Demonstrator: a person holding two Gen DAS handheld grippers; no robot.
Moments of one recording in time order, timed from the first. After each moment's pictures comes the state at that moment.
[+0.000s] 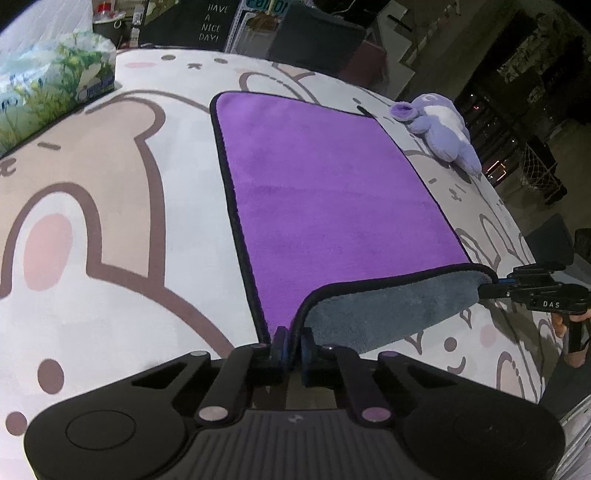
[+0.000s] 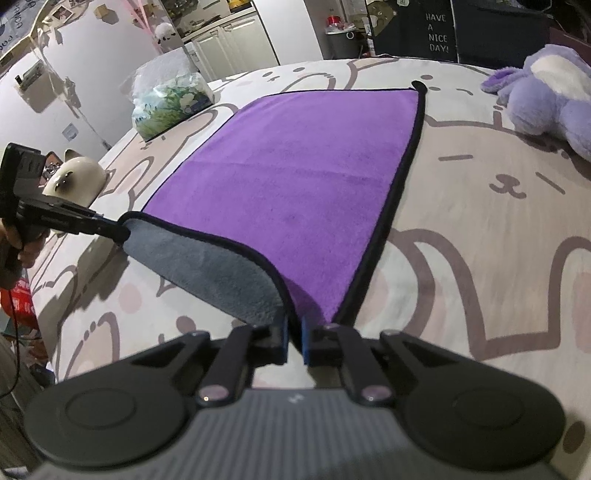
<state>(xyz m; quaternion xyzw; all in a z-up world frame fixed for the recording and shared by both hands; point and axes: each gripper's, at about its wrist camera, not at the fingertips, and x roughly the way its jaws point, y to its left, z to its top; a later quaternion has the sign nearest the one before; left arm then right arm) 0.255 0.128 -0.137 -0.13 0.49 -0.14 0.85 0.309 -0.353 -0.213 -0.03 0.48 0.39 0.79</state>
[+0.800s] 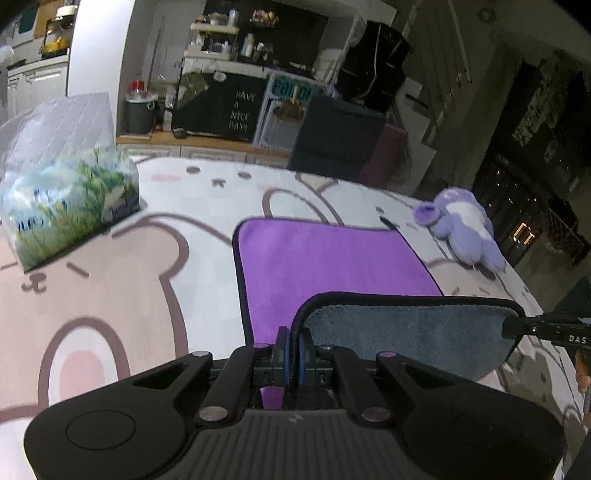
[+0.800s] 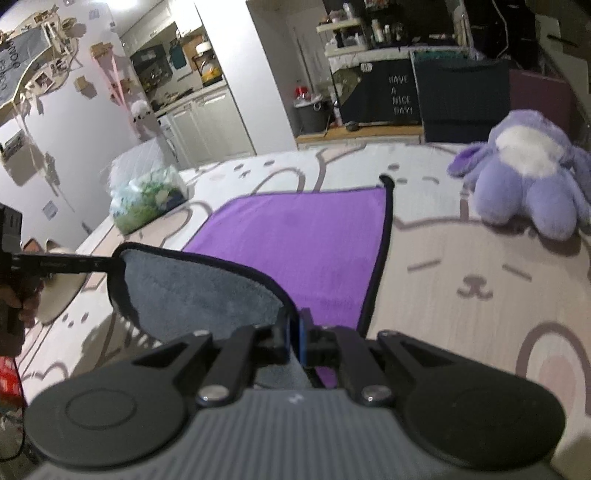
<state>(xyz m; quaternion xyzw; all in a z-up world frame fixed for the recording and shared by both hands) 0.298 0.126 -0.090 -0.12 0.37 -0.06 0.92 0.345 -0.347 -0.162 0.03 0.38 0.34 0.86</state>
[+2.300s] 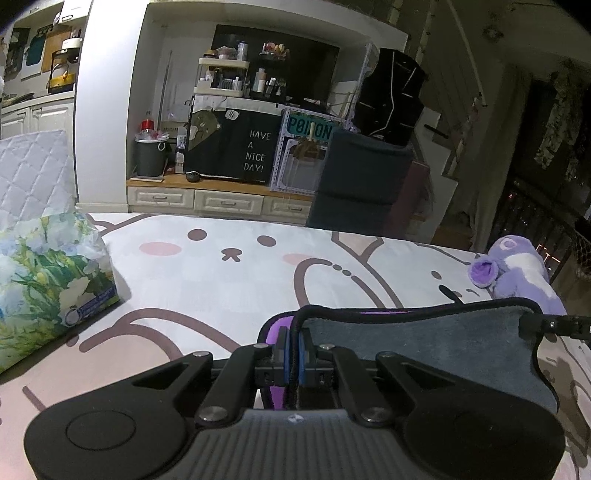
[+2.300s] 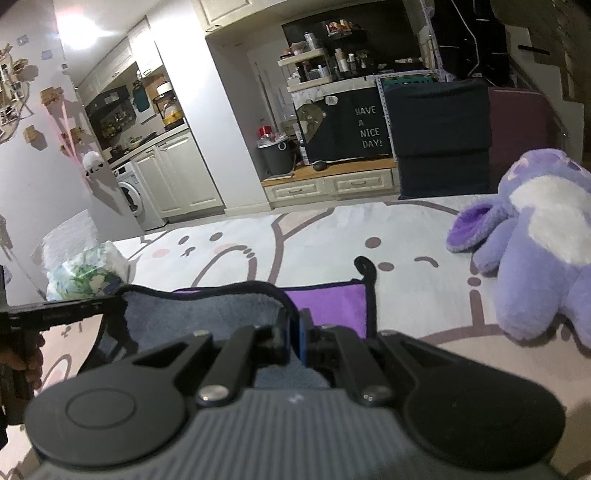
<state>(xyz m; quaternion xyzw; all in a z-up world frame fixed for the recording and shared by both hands) 0.426 0.143 -0.119 -0.10 0.31 -0.03 0.95 0.470 -0.295 -0.175 0.06 0.34 0.28 0.89</state>
